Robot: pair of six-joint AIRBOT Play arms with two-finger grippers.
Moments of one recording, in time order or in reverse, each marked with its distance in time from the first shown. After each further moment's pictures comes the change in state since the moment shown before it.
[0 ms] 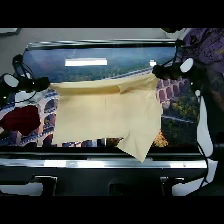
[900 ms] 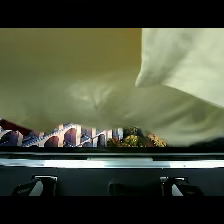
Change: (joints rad) left arm 0.155 0.831 0.365 0.072 -0.387 -0.146; right arm -0.134 0.820 0.364 0.074 0.293 -0.107
